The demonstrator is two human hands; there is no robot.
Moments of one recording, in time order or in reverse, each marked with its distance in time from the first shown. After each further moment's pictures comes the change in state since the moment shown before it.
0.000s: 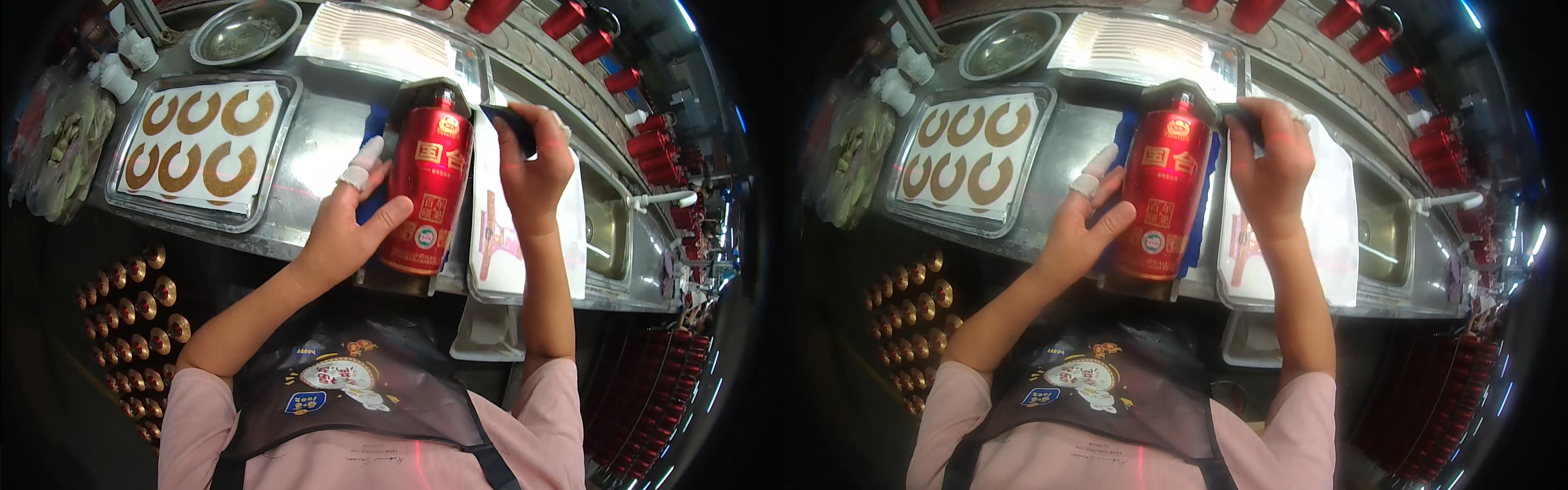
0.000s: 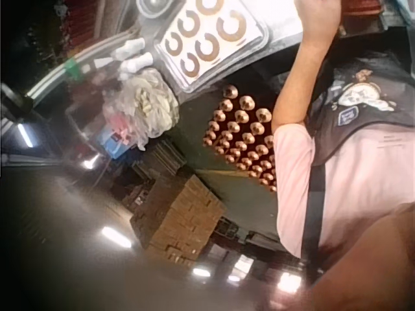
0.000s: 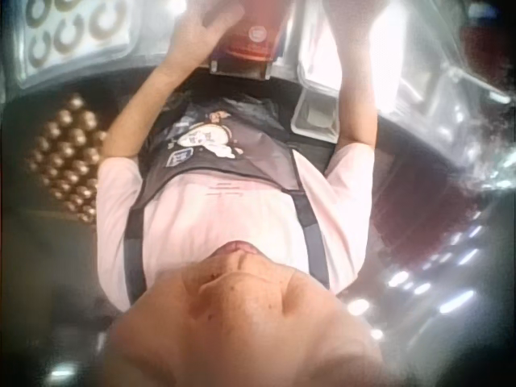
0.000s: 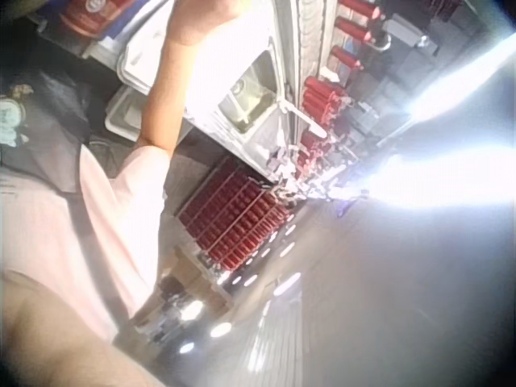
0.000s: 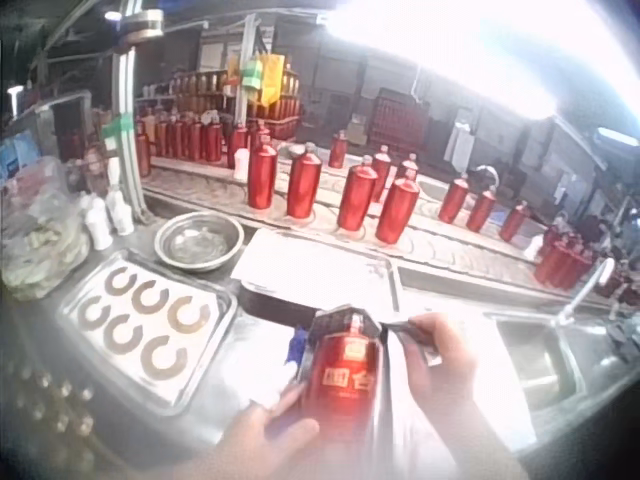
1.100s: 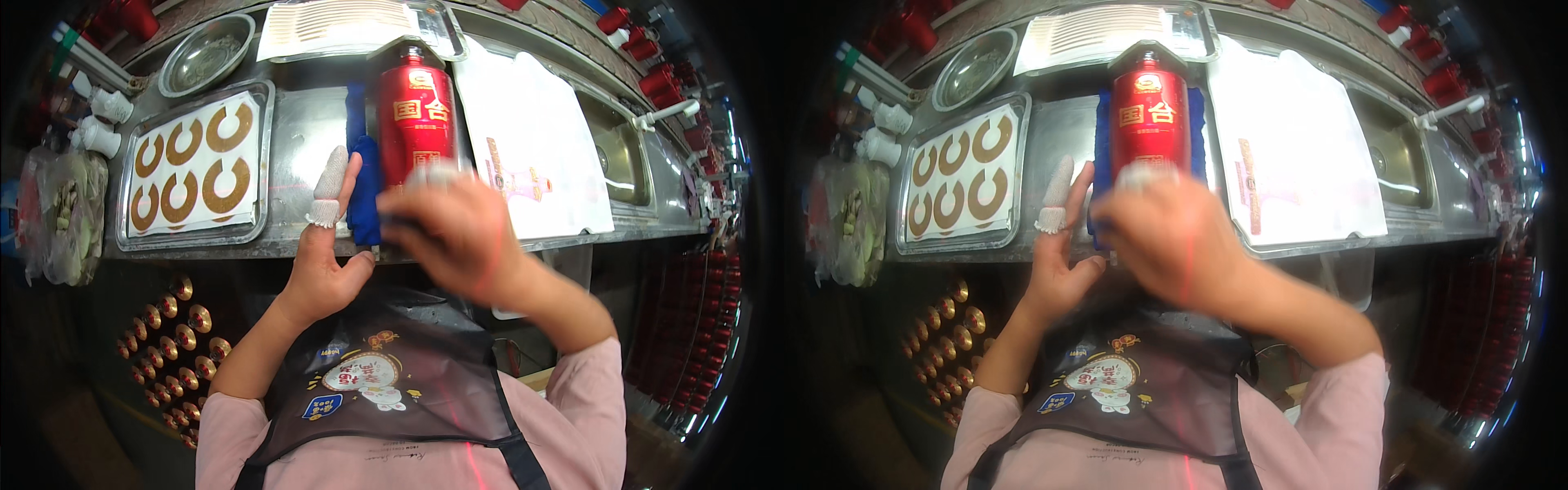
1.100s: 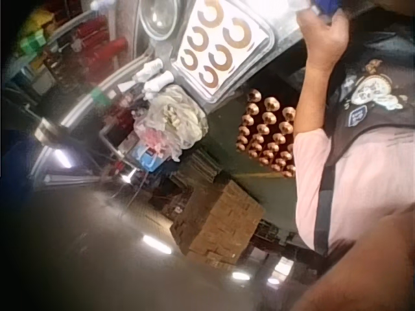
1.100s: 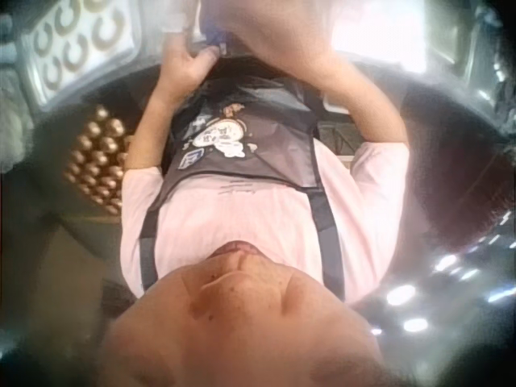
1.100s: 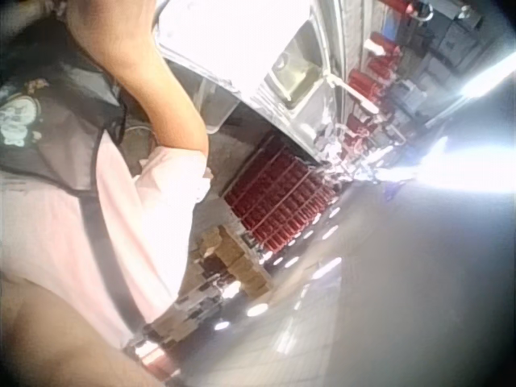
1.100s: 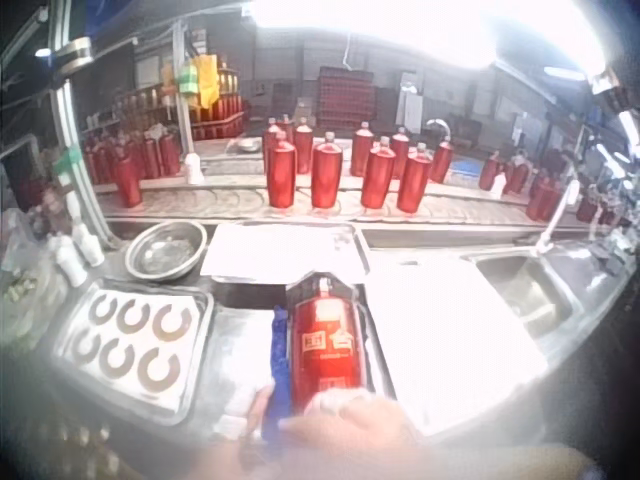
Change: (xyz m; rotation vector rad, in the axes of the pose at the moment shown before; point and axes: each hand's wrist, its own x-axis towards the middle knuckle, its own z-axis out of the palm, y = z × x) left_hand -0.043 0.018 -0.031 0.275 -0.265 0.149; right_hand -0.067 -0.085 -0.014 0.407 -0.372 -0.149
